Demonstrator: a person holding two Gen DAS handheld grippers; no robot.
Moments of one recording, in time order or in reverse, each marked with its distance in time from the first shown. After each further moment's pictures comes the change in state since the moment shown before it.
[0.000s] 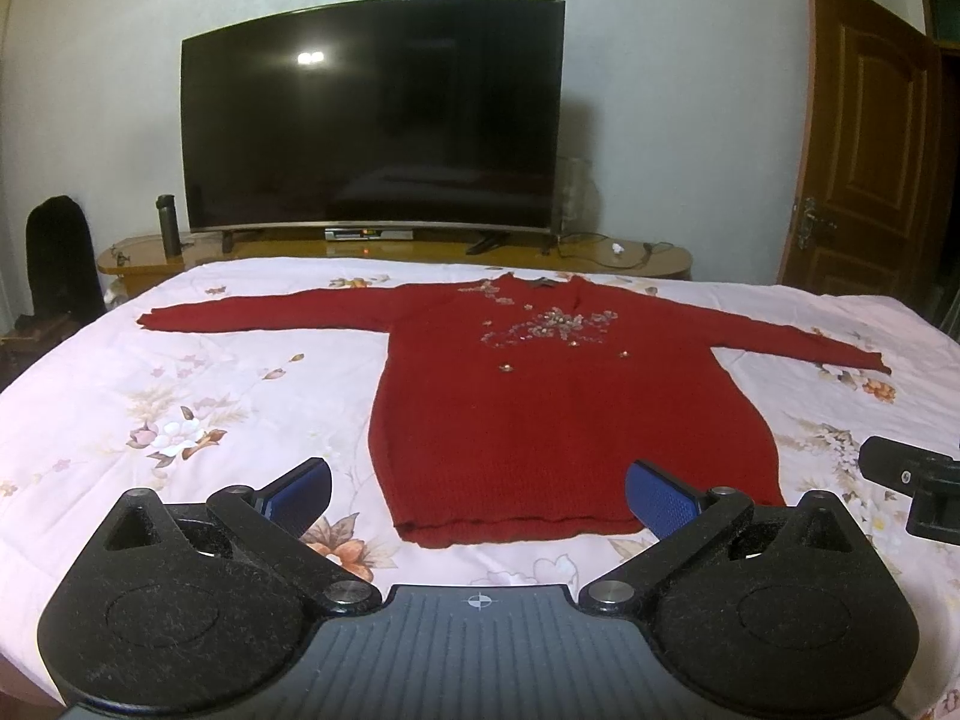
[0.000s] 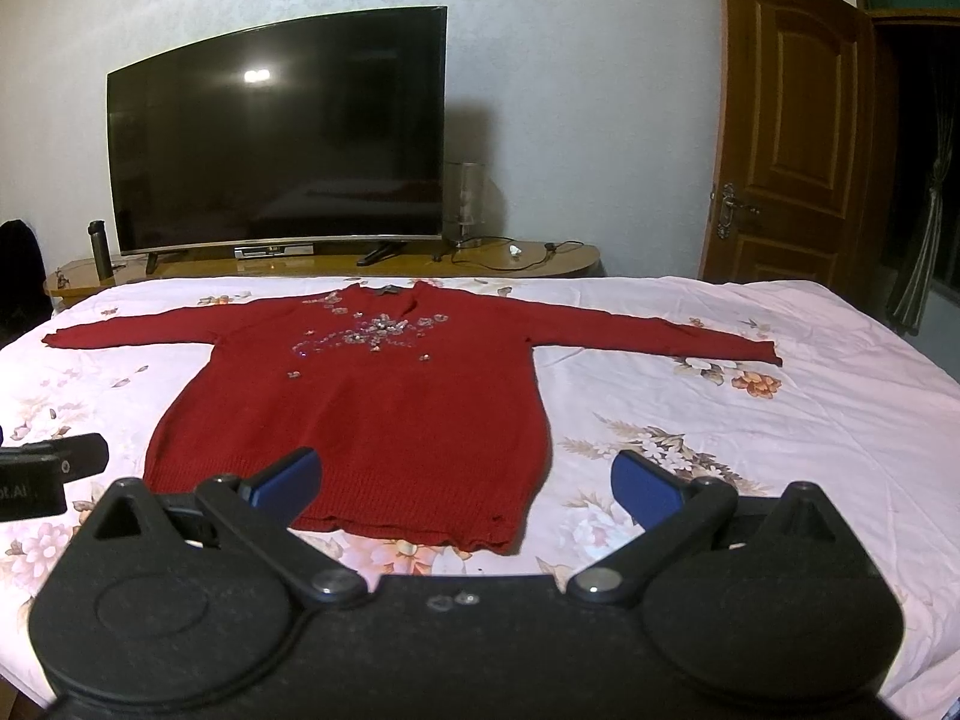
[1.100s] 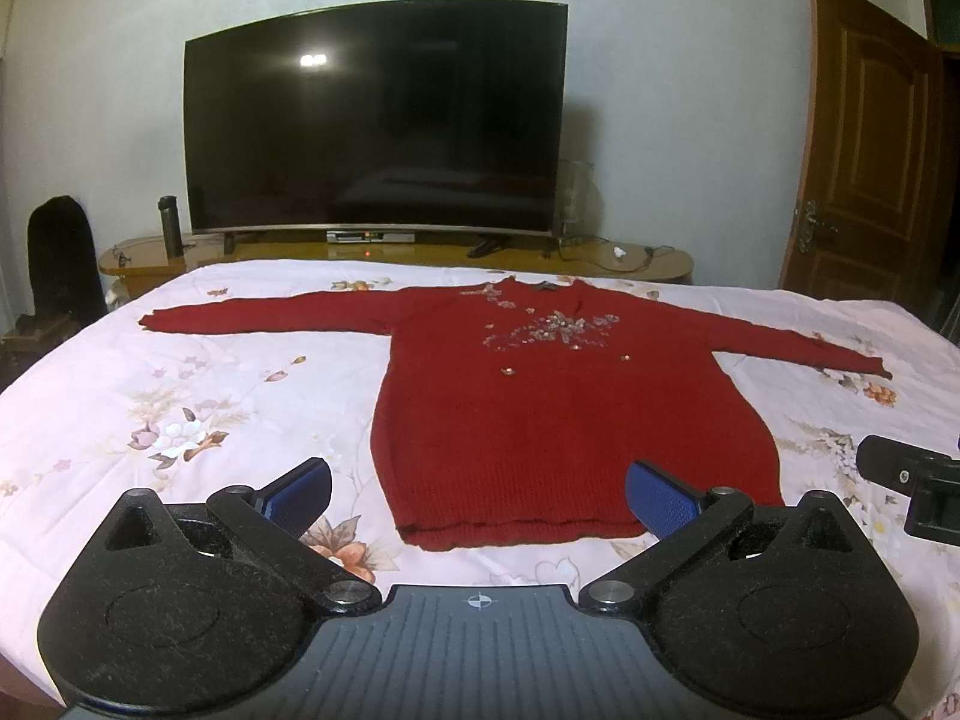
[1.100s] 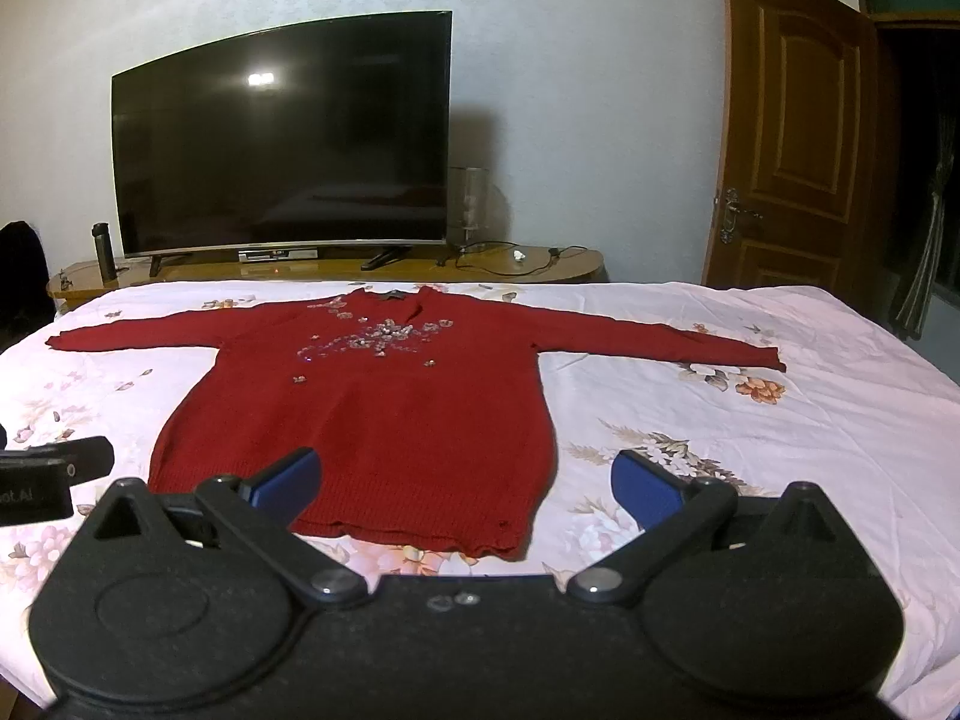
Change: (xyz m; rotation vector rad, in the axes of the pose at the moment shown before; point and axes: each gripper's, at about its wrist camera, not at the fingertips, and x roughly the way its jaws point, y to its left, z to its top) left arm 0.000 0.000 0.002 -0.003 -0.004 0.003; right arm -0.002 0.005 0.003 -0.004 -0.009 0.006
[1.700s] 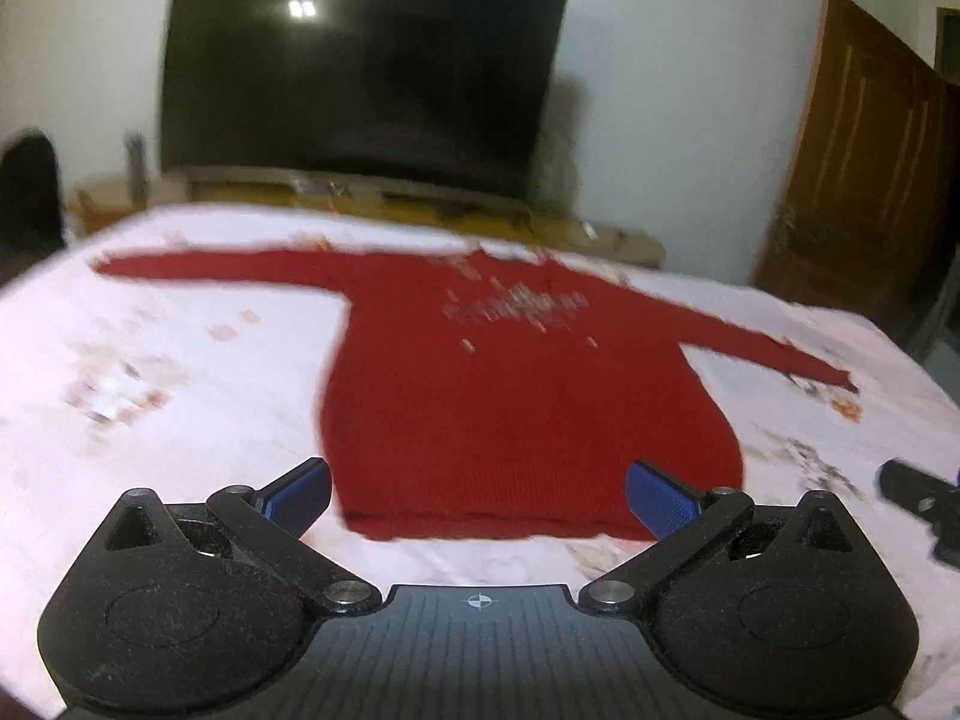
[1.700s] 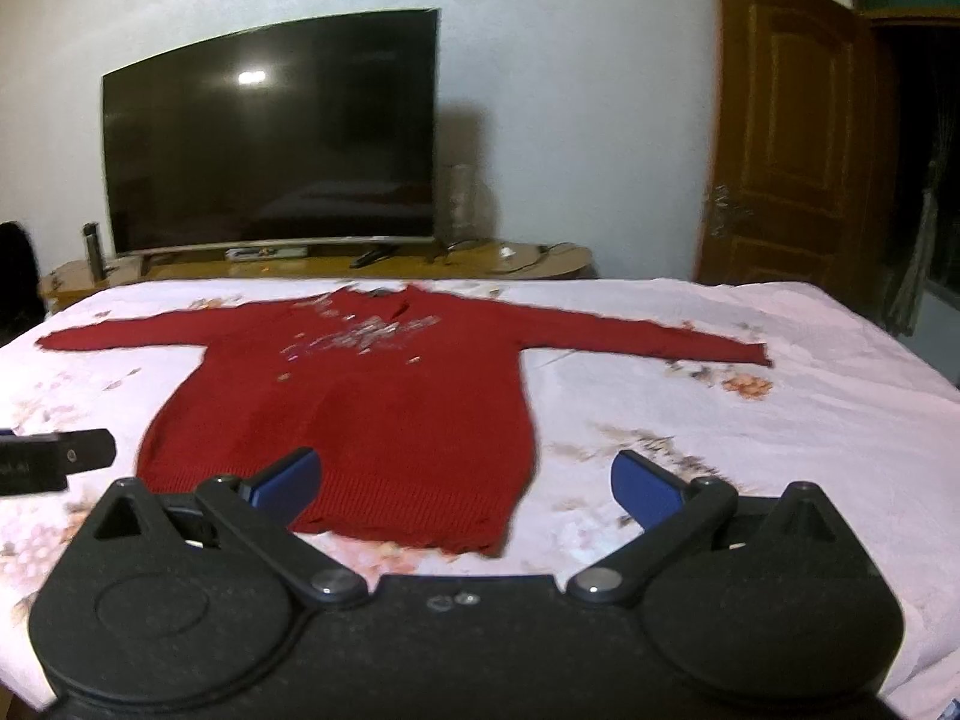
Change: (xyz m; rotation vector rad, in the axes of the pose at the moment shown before) left arm 0.045 0.004 0.013 -0.097 0.102 -0.124; right arm 0.001 -0.017 0.000 0.011 -0.003 -0.030
